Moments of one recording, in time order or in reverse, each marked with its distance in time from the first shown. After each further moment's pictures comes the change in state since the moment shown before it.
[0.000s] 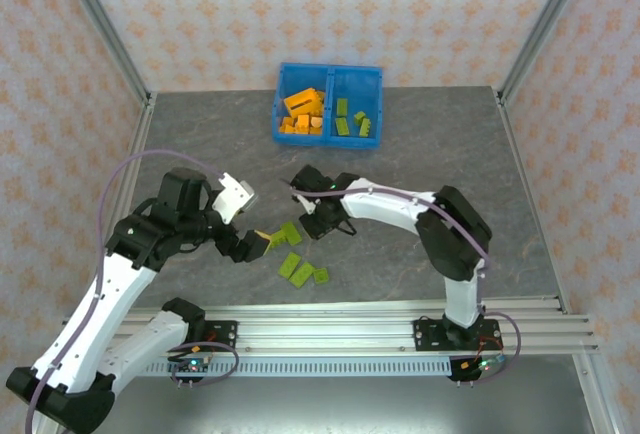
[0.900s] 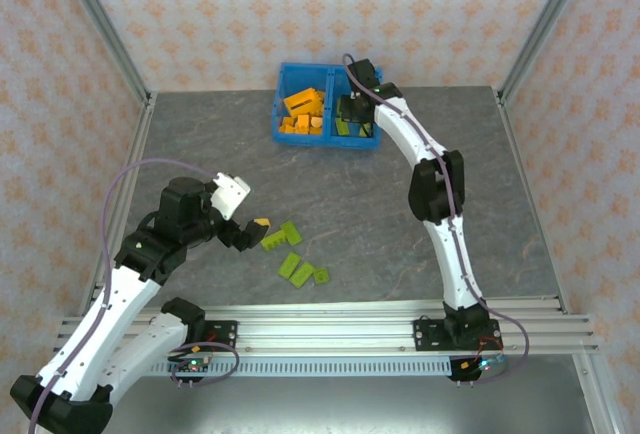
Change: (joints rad) left arm 0.000 -0.082 -0.186 0.306 -0.223 0.000; right arm -0.475 0.597 1.054 -0.134 0.110 0.185
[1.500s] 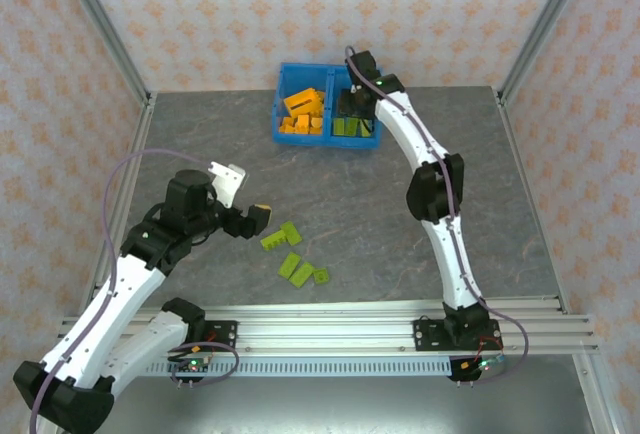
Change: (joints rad) left arm -0.009 0.090 0.034 0.018 -0.064 -0.290; right arm 0.000 -0.069 0.061 -0.127 -0.029 0.016
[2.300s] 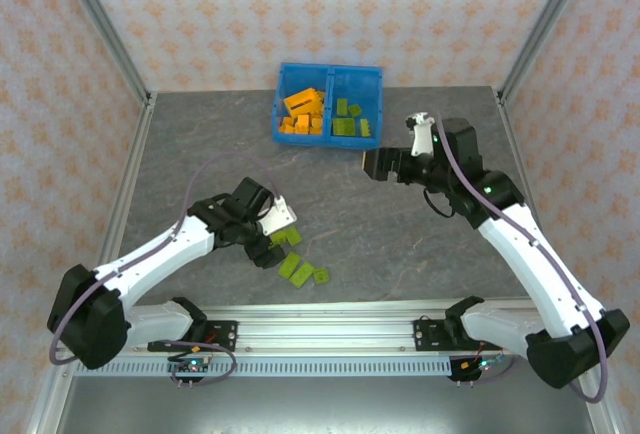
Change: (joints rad) left arm -0.201 0.410 -0.027 -0.093 -0.070 0.451; right arm 0.045 -1.338 -1.279 0.309 -0.264 -0.017
